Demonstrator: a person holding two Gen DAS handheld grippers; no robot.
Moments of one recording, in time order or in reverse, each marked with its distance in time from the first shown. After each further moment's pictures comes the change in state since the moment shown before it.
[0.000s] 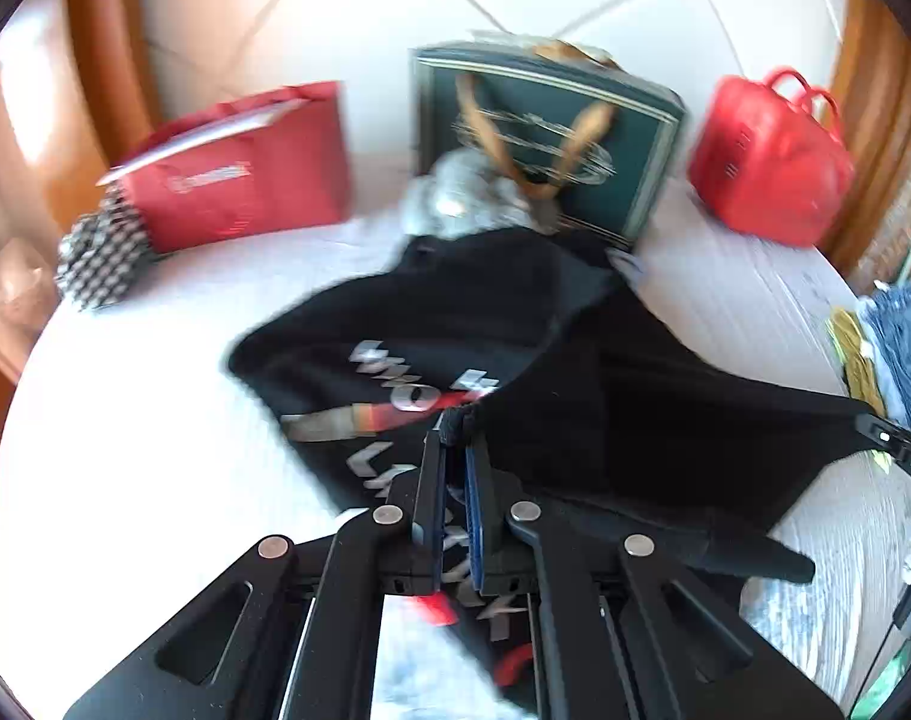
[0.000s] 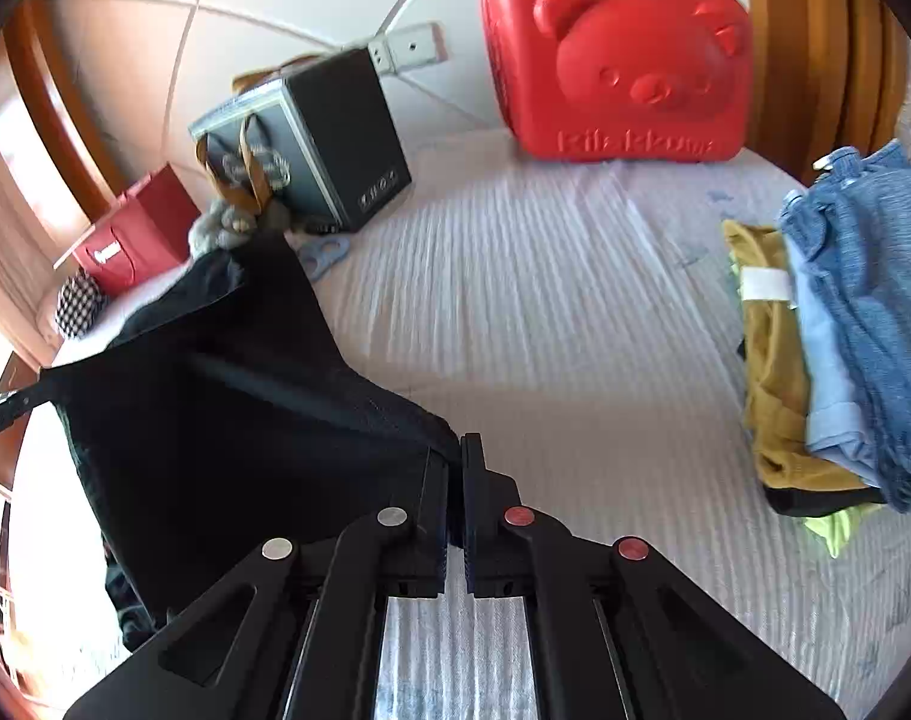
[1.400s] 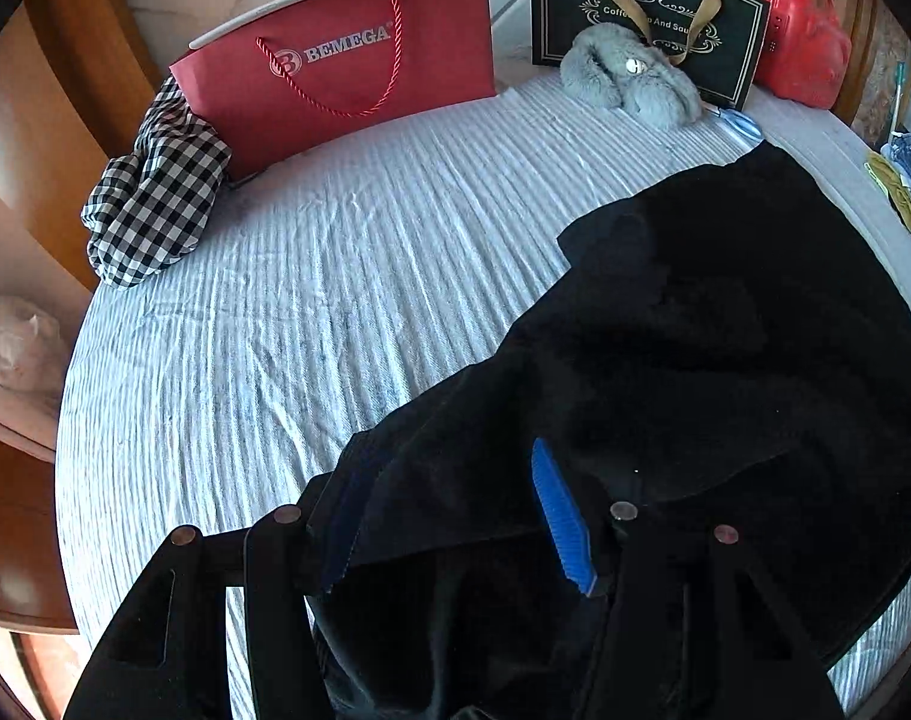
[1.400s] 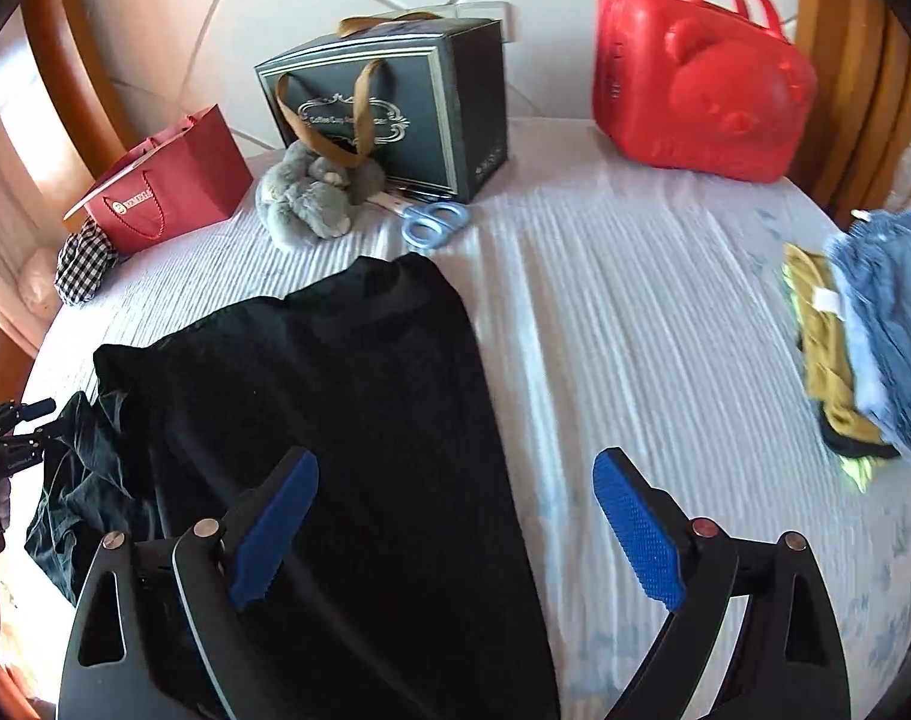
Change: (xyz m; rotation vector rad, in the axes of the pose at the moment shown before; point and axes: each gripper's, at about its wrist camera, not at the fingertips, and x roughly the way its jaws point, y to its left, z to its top) left arm 0.089 0.189 -0.042 0.308 0.168 -0.035; right arm 0.033 0.142 0.015 -0.074 0.108 -0.057
